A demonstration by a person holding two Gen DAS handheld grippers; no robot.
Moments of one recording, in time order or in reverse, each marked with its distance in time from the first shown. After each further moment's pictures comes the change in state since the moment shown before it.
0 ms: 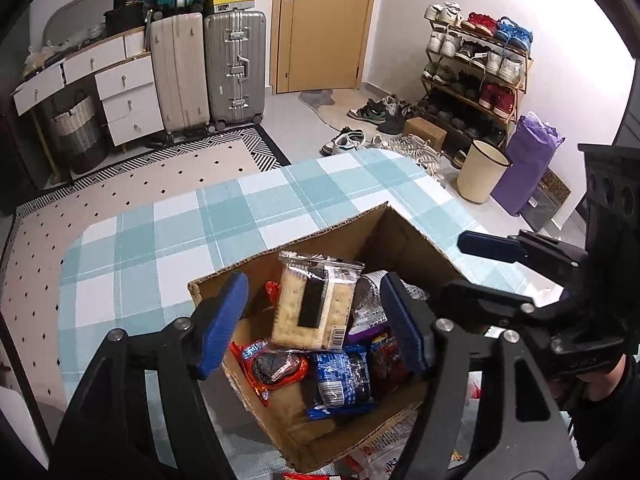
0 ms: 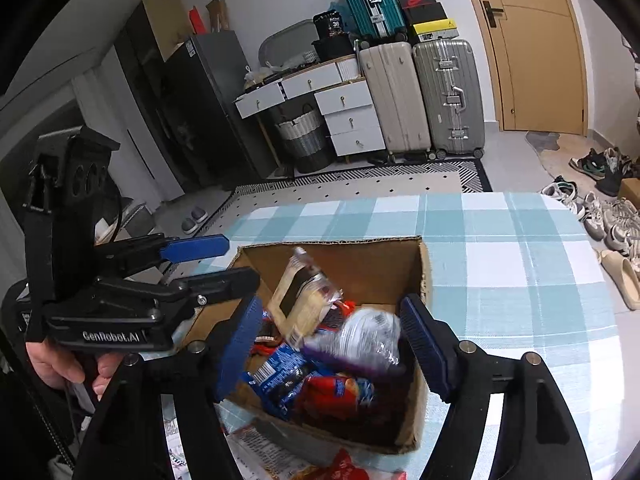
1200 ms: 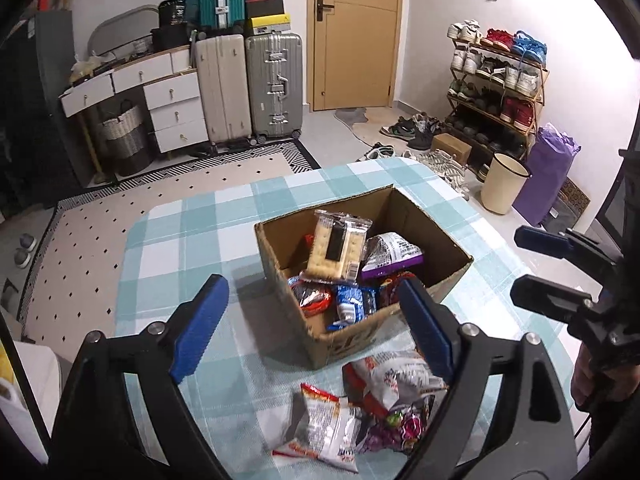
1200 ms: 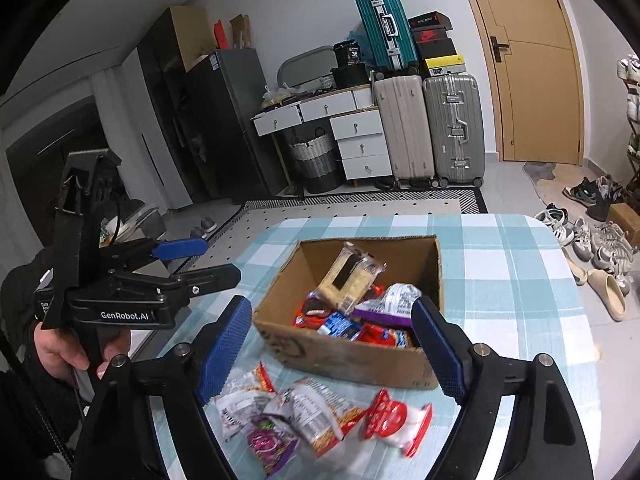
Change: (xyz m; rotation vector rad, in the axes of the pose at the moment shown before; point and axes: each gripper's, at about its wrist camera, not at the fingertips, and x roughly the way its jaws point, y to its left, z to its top) left arm -0.137 -0.017 -0.072 -0.038 -0.082 0.145; right arm -0.098 0.068 -0.042 -0.062 -0.084 0.003
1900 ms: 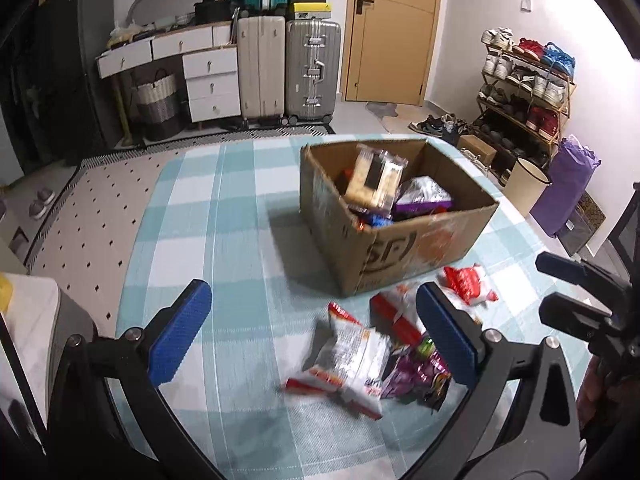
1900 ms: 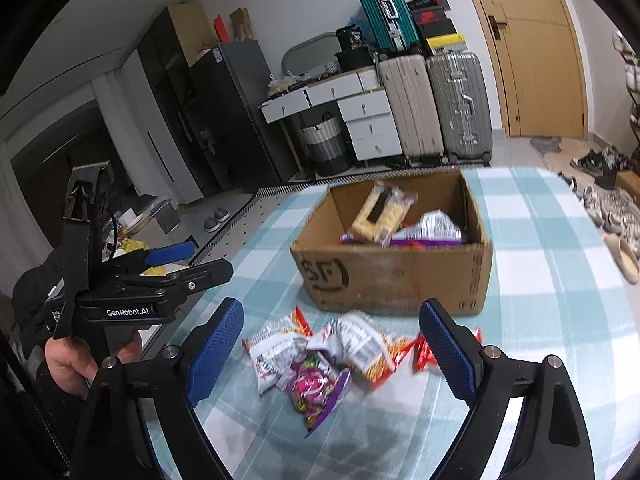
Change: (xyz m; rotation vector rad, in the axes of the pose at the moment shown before) left arm -0.021 0.025 -0.096 -0.120 0.035 0.070; right arm -0.003 0.029 -0.074 0.074 0.055 0.049
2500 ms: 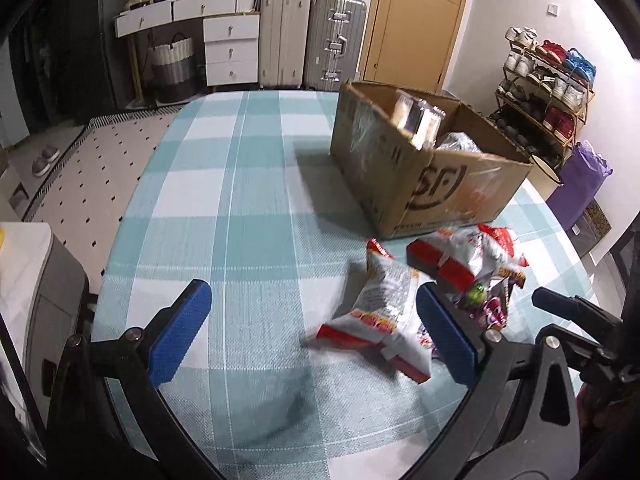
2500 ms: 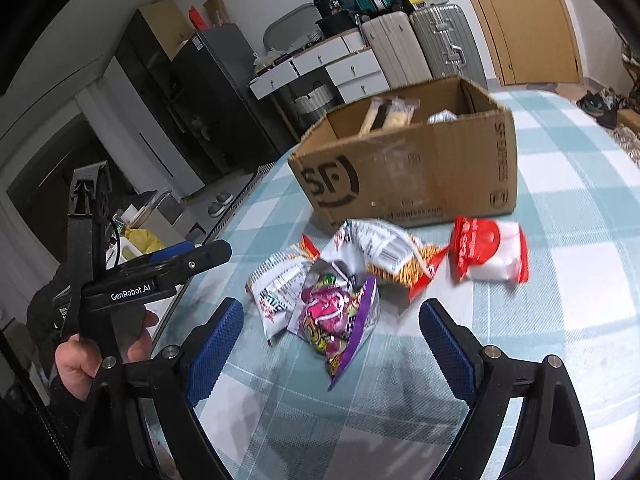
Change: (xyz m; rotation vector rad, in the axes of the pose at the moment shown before) left arm 0.038 0.033 -0.056 -0.093 0.078 0.014; right arm 0.040 0.000 -0.069 0.122 0.102 0.033
